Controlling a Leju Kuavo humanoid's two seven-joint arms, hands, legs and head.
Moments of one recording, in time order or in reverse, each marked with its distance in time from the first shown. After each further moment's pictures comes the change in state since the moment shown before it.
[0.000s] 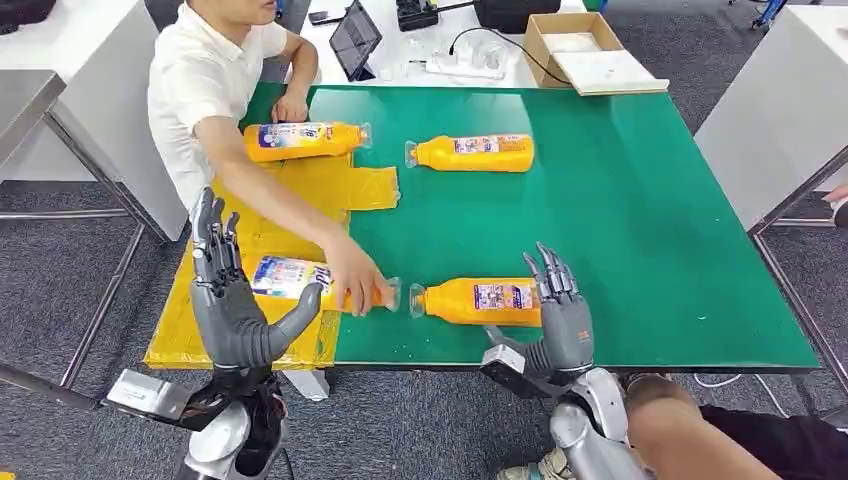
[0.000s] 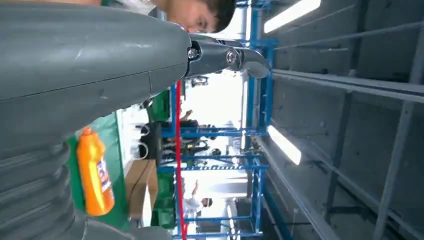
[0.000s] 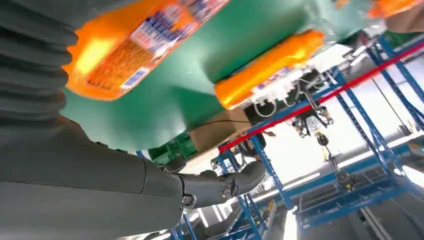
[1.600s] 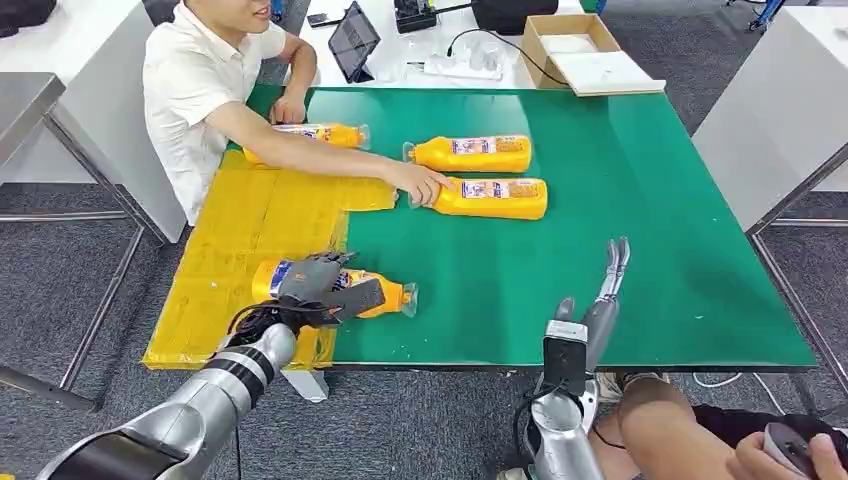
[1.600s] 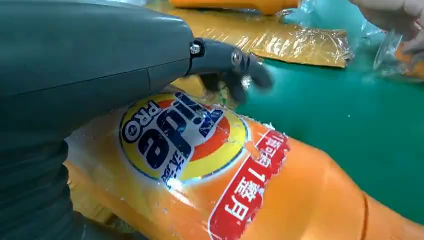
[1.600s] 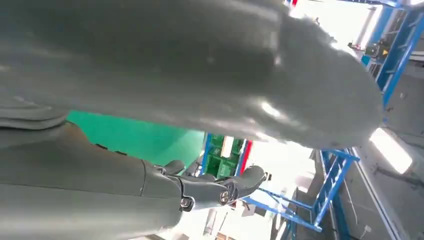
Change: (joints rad) left arm -0.618 0.049 0.020 1.226 -0.928 -0.094 0.586; right arm 0.050 0.238 -0.140 -0.166 -0.600 -0.049 -0.226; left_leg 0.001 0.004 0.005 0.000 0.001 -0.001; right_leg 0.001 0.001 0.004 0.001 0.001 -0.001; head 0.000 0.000
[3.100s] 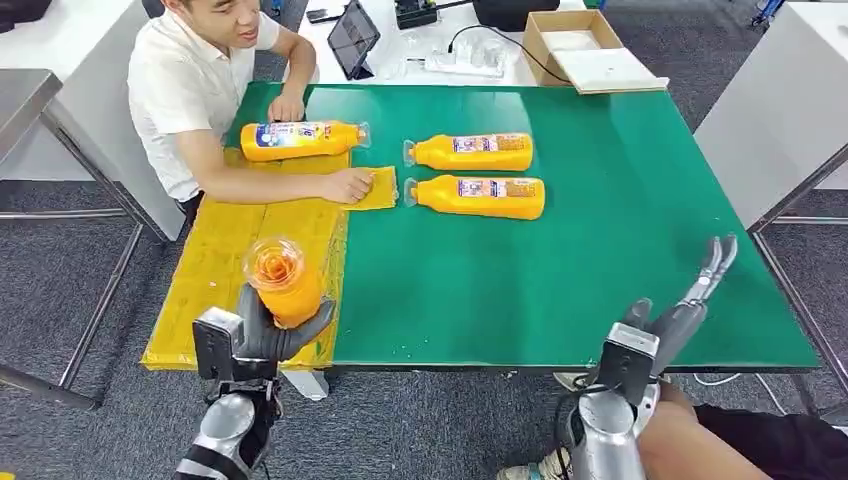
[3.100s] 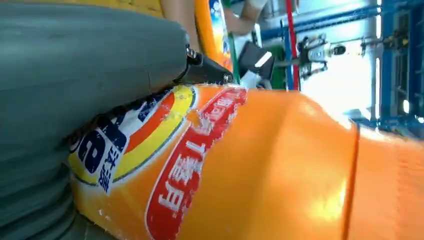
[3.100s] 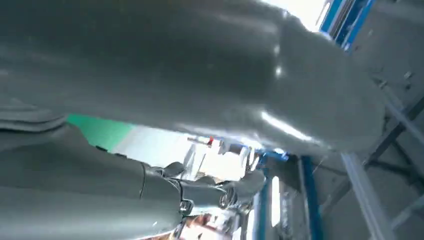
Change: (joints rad) left arm 0.537 0.034 0.047 -0.857 0.894 0.108 -0.385; right arm 0.045 0.002 -0.171 -0.249 0.082 -0.046 0.000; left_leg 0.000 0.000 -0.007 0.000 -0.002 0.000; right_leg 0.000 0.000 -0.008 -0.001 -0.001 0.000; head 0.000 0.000
